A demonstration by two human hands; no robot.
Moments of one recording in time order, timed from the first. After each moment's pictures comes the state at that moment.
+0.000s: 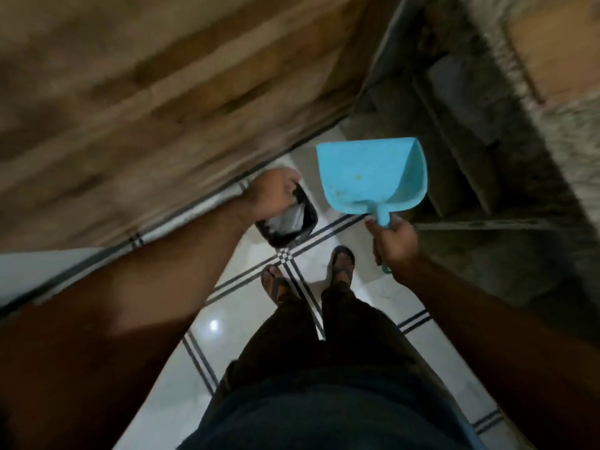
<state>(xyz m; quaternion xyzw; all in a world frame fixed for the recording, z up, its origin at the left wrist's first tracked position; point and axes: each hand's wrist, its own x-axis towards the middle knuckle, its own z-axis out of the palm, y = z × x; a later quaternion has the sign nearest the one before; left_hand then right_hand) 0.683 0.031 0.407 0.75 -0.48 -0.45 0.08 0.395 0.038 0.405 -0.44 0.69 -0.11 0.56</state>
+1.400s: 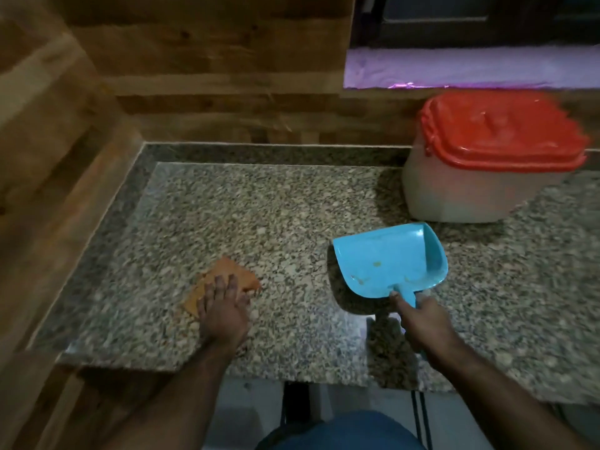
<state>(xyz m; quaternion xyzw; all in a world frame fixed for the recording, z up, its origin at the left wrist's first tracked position) 0.302 -0.334 0.484 0.61 -0.78 -0.16 0.02 -0.005 -0.093 0.584 -0.14 0.85 -0.39 0.33</state>
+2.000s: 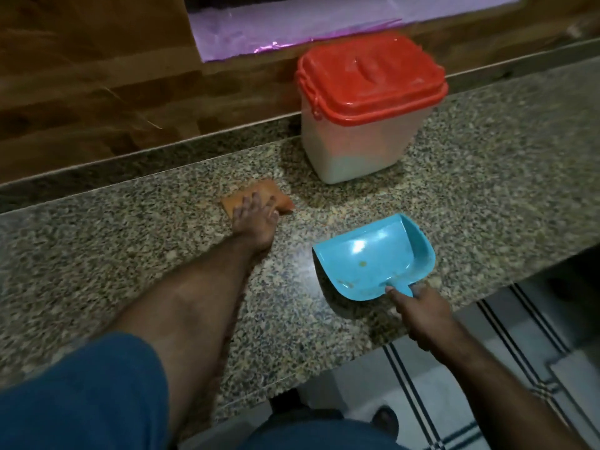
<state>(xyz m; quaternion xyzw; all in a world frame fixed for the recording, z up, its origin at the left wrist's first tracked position) -0.012 -0.399 0.494 0.27 -0.94 -0.17 -0.11 -0.003 -0.009 0.591 0.03 0.88 -0.38 0.28</state>
